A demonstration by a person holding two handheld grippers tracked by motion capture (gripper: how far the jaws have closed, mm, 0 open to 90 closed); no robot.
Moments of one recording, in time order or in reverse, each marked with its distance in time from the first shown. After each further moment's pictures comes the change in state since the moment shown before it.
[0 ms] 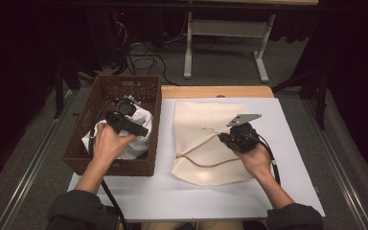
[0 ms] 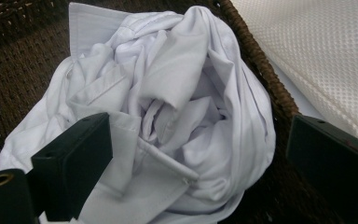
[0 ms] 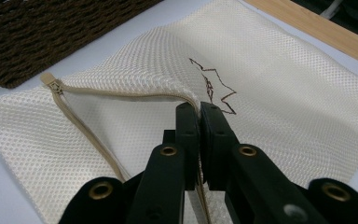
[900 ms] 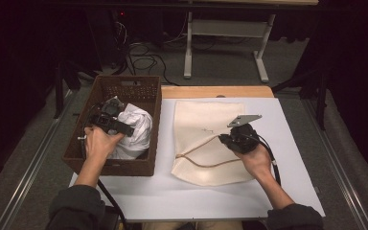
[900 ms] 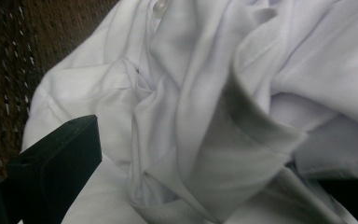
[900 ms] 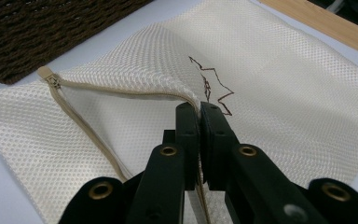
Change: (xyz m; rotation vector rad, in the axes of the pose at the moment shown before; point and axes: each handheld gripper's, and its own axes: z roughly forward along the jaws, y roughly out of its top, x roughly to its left) left arm 0.055 -0.023 0.038 0.122 0.093 -0.191; right arm -0.002 -0.004 0.003 0.011 0.009 0.012
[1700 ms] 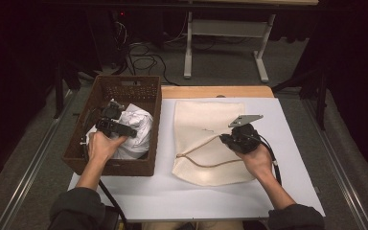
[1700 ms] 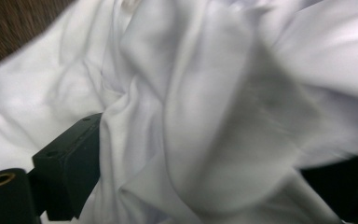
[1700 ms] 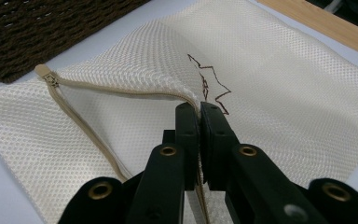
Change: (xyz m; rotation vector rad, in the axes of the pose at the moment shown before) left arm -0.007 -0.006 -0.004 -0.097 -0.119 -0.008; right arm -0.002 -0.001 -0.002 0.000 -0.004 -0.003
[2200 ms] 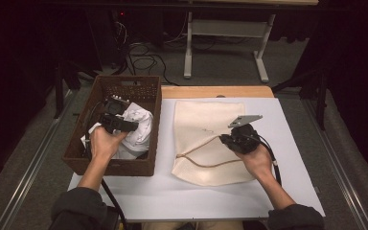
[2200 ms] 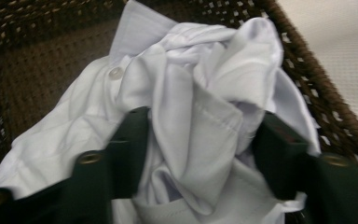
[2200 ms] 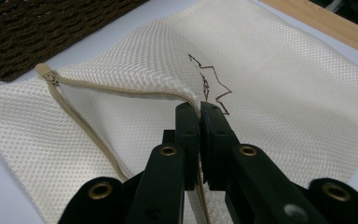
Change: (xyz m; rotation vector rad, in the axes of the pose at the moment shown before) left arm -0.019 0.006 -0.025 -0.143 -0.003 0.128; right arm 0.001 0.000 0.001 0.004 0.002 -0.005
